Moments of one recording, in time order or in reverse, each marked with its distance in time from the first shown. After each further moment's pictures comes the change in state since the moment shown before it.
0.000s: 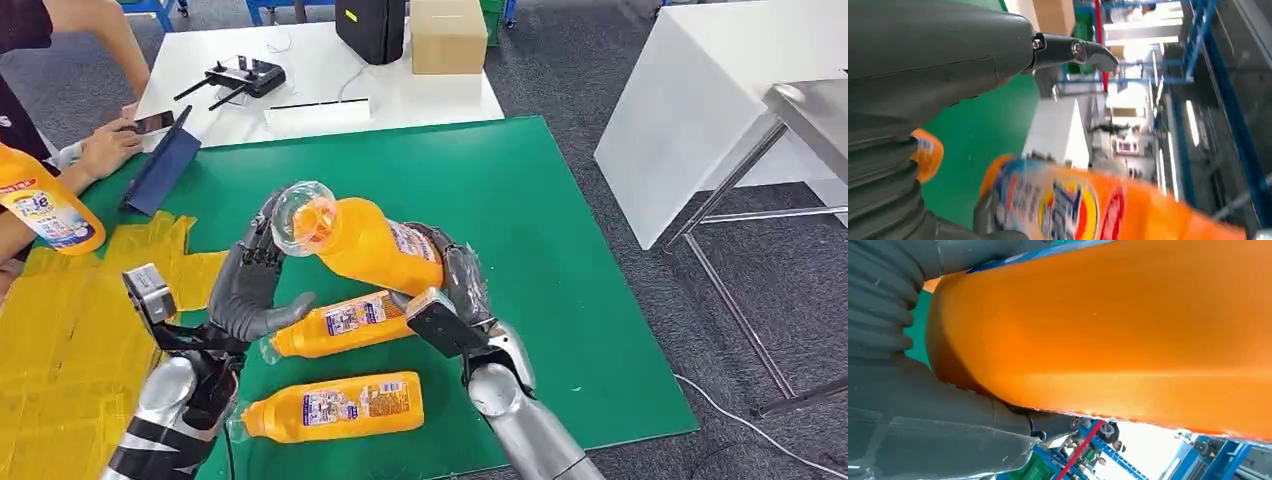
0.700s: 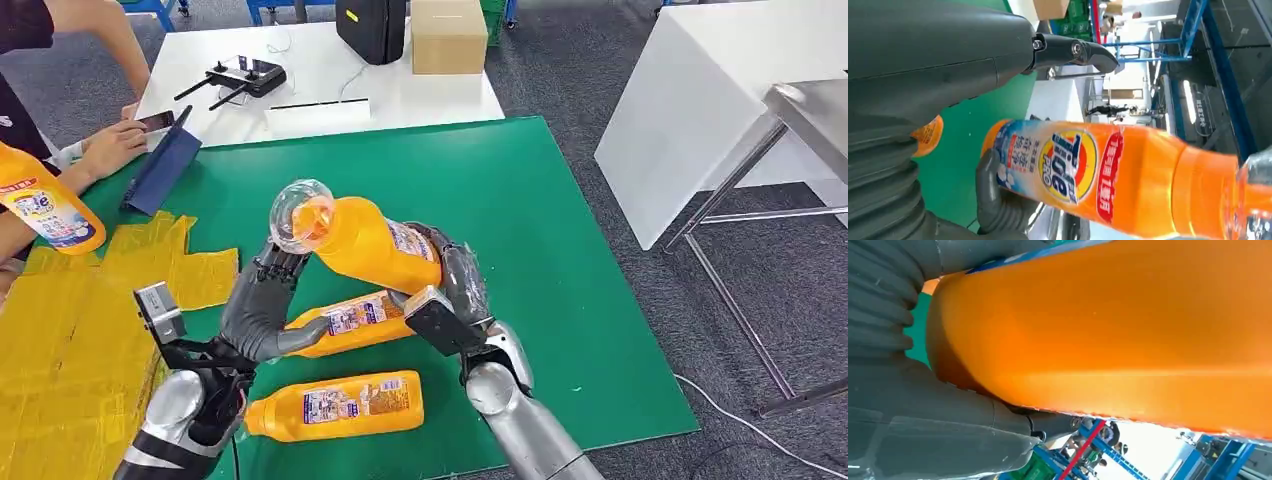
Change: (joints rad) left arm 0.033 0.006 -0.056 -0.037 -0.005 -0.017 -0.013; right arm -0.006 0.009 0.000 0.020 0.001 -0.004 -0.002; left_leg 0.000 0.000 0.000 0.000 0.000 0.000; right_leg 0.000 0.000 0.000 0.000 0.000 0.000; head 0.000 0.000
